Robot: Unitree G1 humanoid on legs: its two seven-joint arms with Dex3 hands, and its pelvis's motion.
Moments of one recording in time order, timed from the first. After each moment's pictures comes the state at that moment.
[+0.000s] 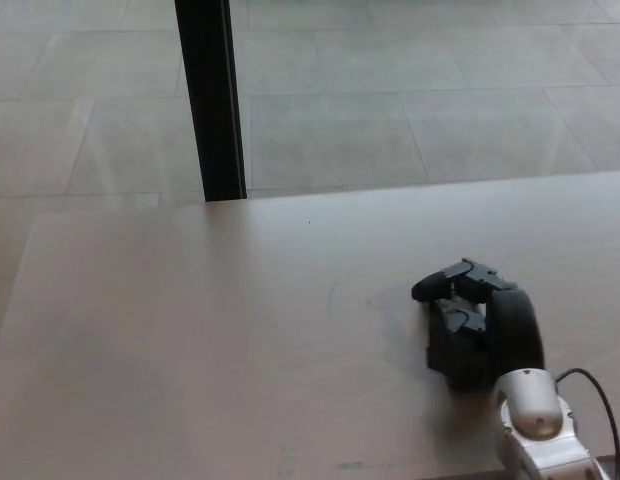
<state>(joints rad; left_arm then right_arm) -0.05 0.45 0.56 0.81 -0.31 0.06 0.07 -0.49 -0.04 0.09 0.75 -0.04 -0.21 -0.19</state>
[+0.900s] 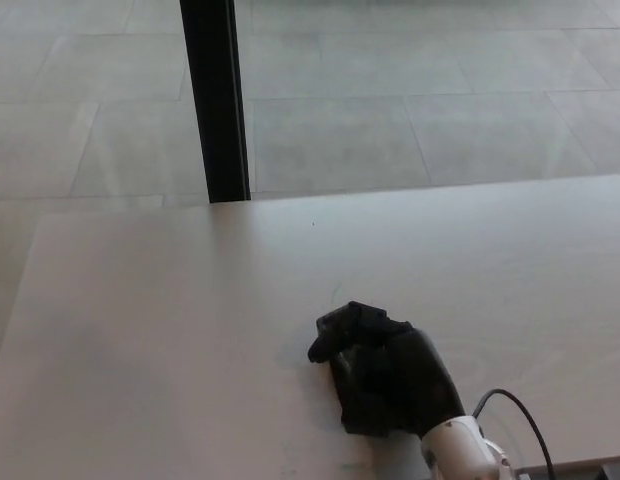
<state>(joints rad) -0.07 0.46 0.56 0.82 -0.32 0.06 0.08 -0.38 -0.04 0.31 0.60 -0.12 -0.25 -0.11</state>
